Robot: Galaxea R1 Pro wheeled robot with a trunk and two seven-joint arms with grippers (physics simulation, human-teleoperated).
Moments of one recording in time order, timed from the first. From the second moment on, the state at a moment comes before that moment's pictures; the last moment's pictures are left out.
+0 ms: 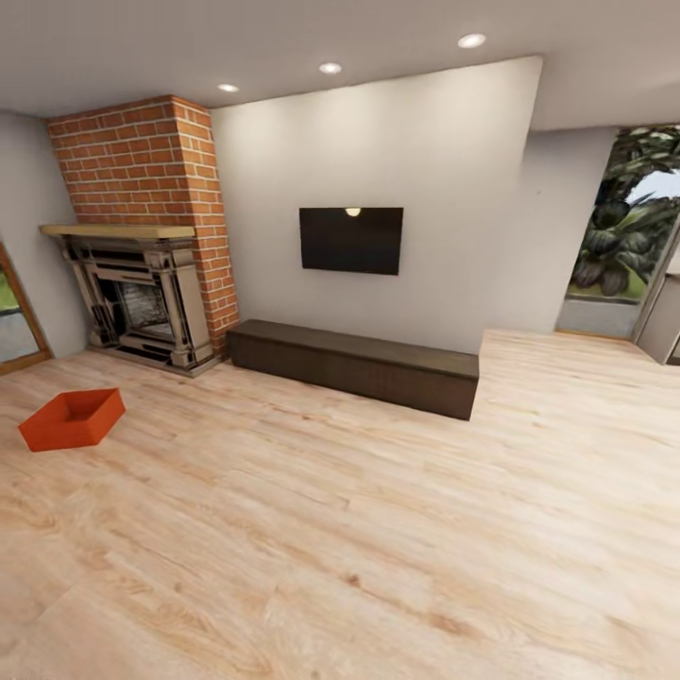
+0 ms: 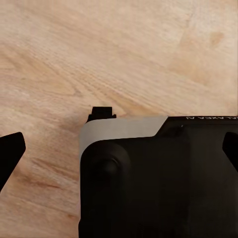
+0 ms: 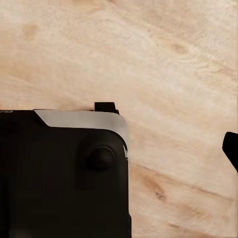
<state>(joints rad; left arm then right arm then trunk) -0.23 0.00 0.02 -0.01 0.00 -0.02 -0.02 -0.16 0.03 1.05 0.03 -1.01 -0.16 -0.13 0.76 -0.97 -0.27</state>
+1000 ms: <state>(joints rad) -0.23 0.00 0.02 -0.01 -0.01 -0.02 -0.02 -0.16 0.03 1.05 0.03 -1.01 -0.16 -0.13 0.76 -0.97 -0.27</state>
